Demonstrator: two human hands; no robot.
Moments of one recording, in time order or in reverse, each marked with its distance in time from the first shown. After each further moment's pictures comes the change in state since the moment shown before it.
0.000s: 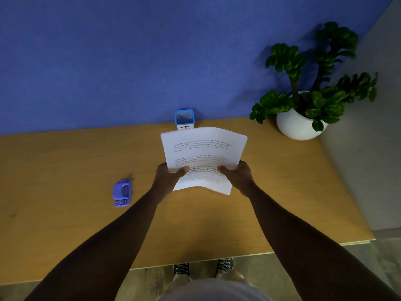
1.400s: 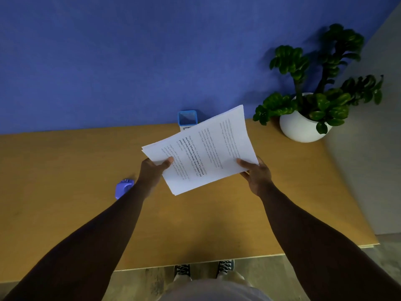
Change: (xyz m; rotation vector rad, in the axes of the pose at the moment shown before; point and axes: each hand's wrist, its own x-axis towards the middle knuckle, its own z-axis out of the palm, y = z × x) left_hand 0.016 0.008 -0.043 -0.069 0.144 -0.055; right_hand 0.013 0.009 -0.036 0.600 0.078 0.156
